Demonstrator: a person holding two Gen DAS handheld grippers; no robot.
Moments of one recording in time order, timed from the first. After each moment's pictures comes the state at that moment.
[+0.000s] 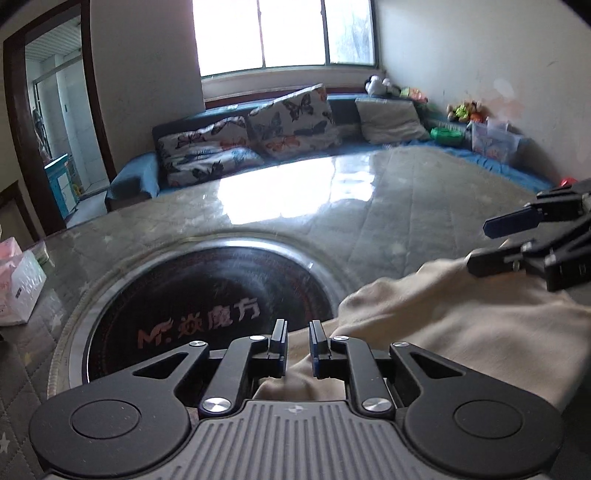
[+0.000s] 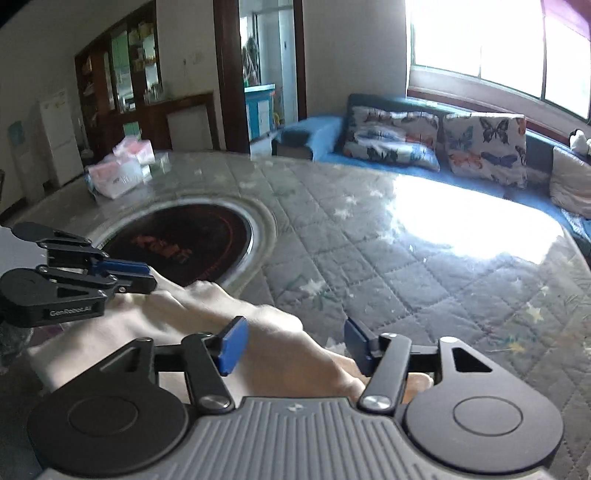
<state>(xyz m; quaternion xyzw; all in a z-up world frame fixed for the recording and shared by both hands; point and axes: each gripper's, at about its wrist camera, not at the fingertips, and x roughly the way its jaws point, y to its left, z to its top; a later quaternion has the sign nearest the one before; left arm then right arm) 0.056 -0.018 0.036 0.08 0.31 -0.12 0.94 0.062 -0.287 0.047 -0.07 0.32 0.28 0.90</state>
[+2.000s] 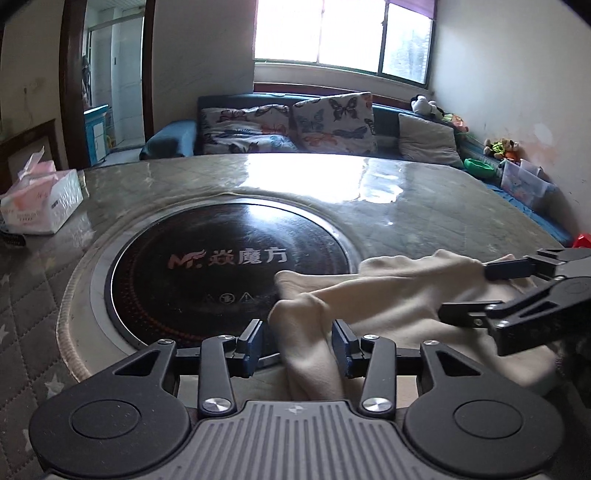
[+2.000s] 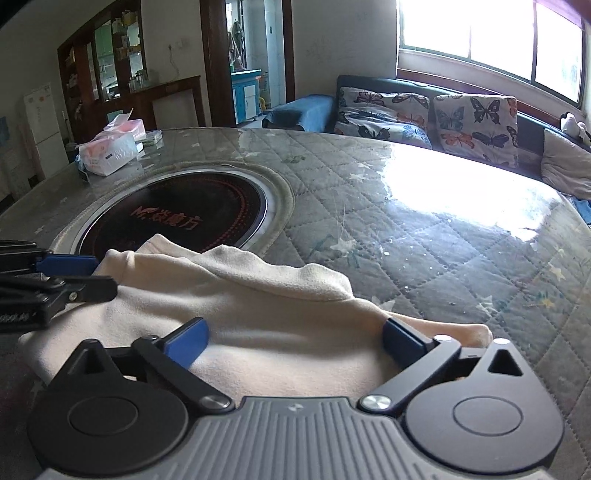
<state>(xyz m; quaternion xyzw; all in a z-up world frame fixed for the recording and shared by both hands) 0.021 0.003 0.022 -0.02 0.33 -0.06 0.94 0.056 -0.257 0.013 -0.07 0.36 0.24 0.90</state>
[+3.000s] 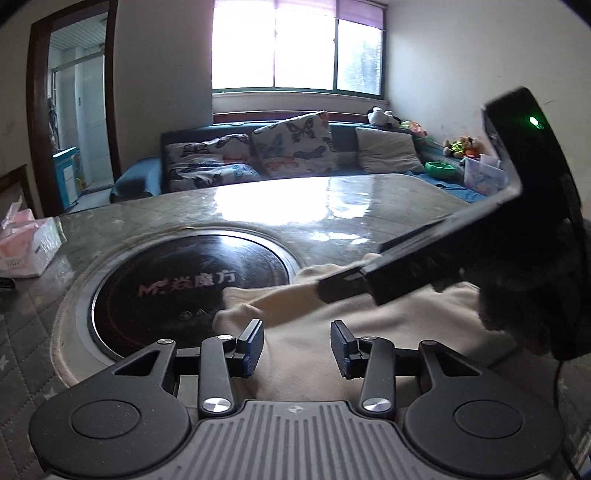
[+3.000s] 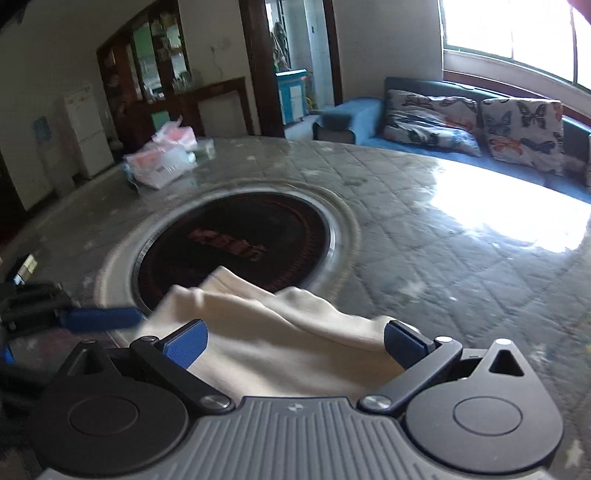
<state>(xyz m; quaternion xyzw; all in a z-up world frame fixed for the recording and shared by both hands) -0.026 -0.031 0.040 0.02 0.29 -0.12 0.95 0.070 -0.229 0.042 -0.05 0.36 0.34 0.87</state>
